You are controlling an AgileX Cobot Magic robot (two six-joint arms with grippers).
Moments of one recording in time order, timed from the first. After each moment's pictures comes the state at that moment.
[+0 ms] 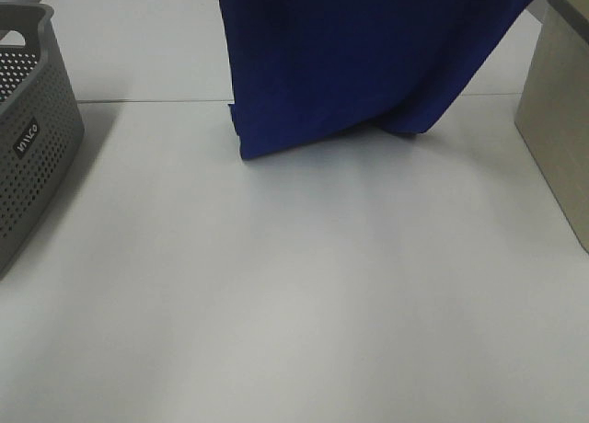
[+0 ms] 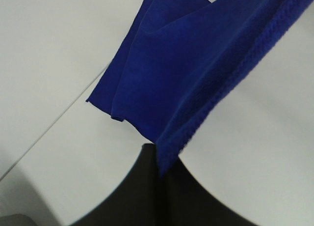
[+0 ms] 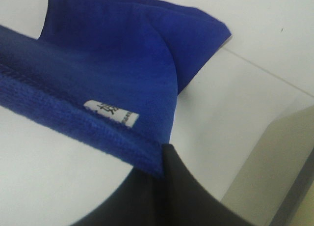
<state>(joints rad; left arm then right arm) -0.52 2.06 -2.28 0.00 1.21 0.30 0.01 1.84 -1.96 0.24 1.22 -0.56</state>
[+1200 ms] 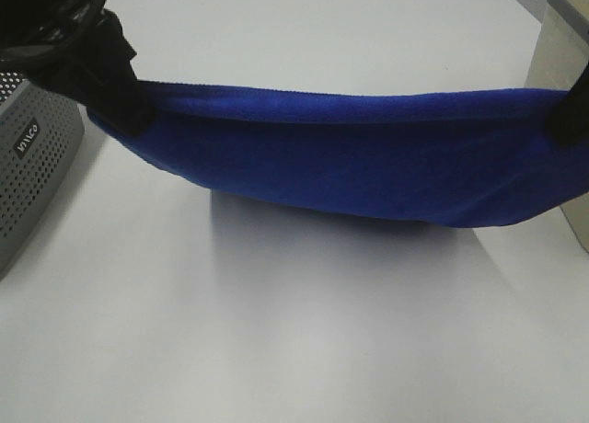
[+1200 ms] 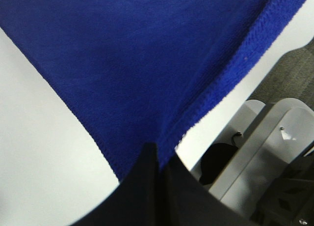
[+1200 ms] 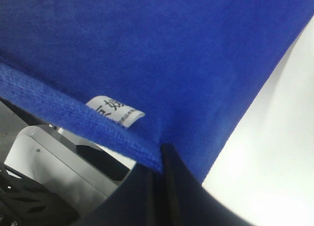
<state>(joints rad) -0.53 1.48 -1.38 -0.27 1.19 0.29 0.02 1.32 -1.14 0.41 1.22 -0.51</state>
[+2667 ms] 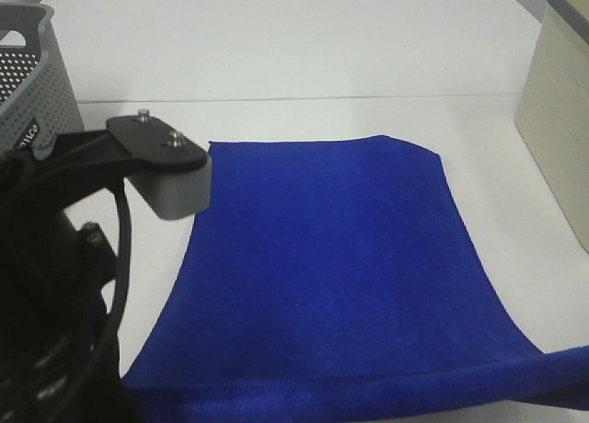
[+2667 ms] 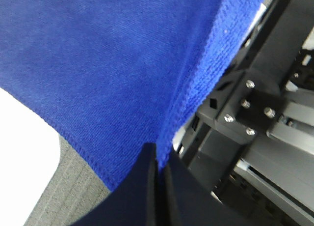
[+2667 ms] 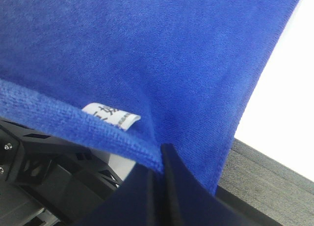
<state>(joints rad) -0.90 1.35 -1.00 -0.32 1.18 0.12 0.02 0.89 -0.58 0.36 1.22 -0.49</state>
